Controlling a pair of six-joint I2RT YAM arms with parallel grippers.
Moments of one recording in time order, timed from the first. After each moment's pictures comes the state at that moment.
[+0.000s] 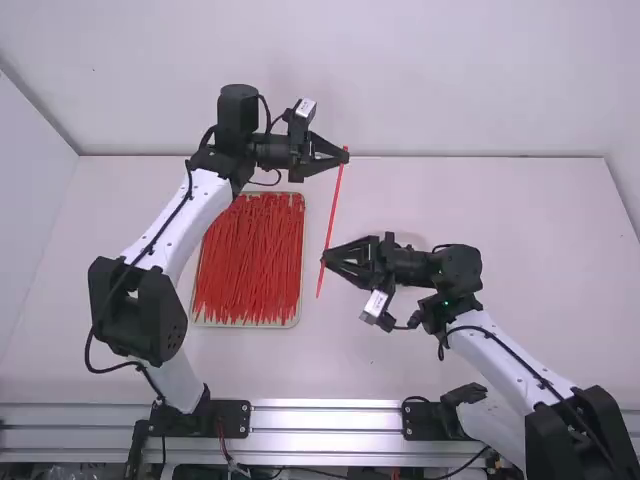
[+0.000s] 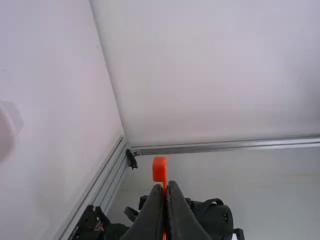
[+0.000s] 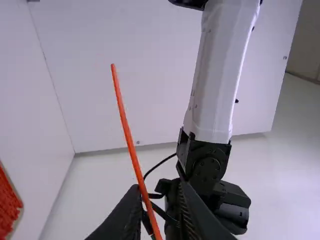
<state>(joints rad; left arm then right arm) -0.21 1.79 1.62 -0.16 1.28 -1.04 0.39 1.19 0.52 1.02 -1.13 -1.22</state>
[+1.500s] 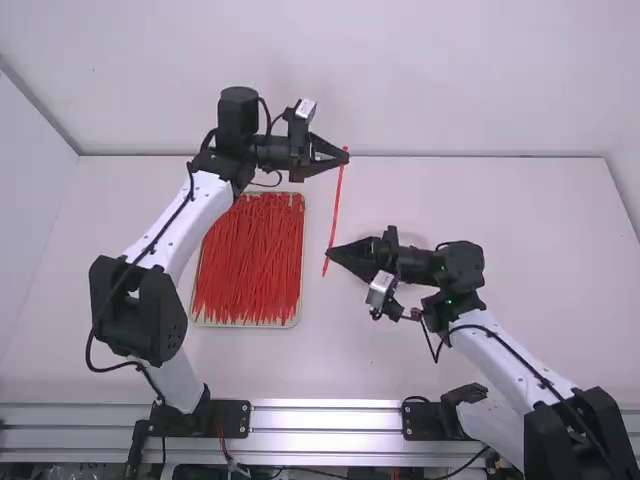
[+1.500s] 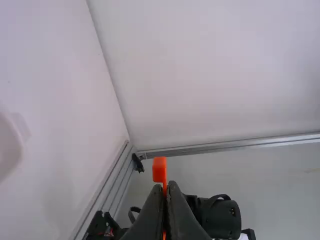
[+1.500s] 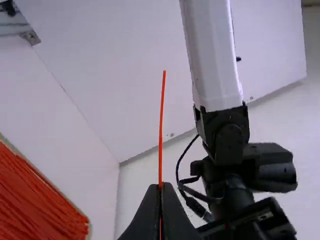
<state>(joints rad) -0.21 1.79 1.59 -0.11 1.27 -1.01 0.36 1.19 0.52 0.98 -1.11 -0.86</state>
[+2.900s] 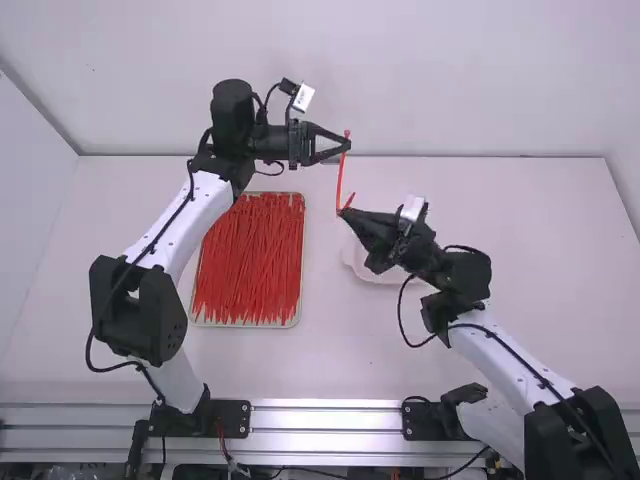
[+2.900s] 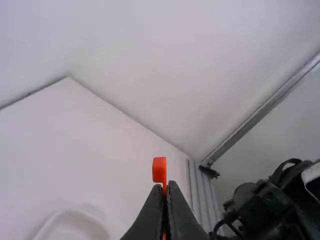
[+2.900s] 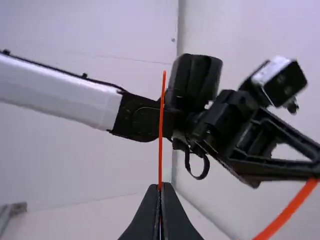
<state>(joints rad) -0.21 1.79 1.59 0.11 1.27 -0.45 0.37 1.19 0.52 1.15 -0.73 0.35</state>
